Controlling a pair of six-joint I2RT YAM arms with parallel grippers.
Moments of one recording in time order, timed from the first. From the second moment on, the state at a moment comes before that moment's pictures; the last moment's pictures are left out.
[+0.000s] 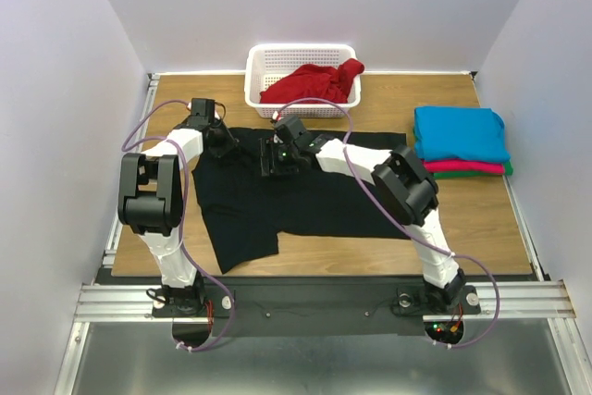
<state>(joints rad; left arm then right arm) -0.08 1.82 1.17 -0.25 0.17 -0.62 0.77 2.20 1.64 -0.21 -0.23 0.61</state>
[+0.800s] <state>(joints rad) -0.05 1.83 1.15 -0.20 0.22 -0.62 0.80 2.31 1.73 -0.07 -0.03 0.82</state>
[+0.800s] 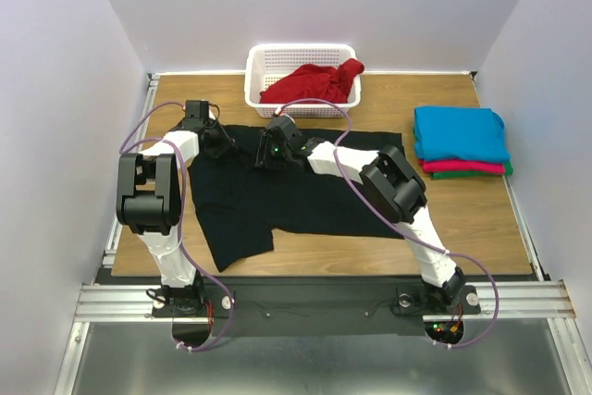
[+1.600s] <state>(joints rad) -0.04 1.82 1.11 -0.17 0.24 -0.62 0.82 2.32 1.73 -0.06 0.09 0.83</state>
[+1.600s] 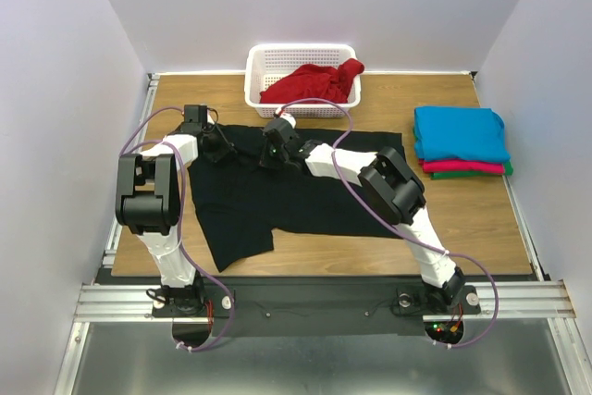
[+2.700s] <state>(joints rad) -0.04 1.48 0.82 -0.22 0.18 -0.66 0.83 2.16 1.63 -0.27 -0.01 0.81</state>
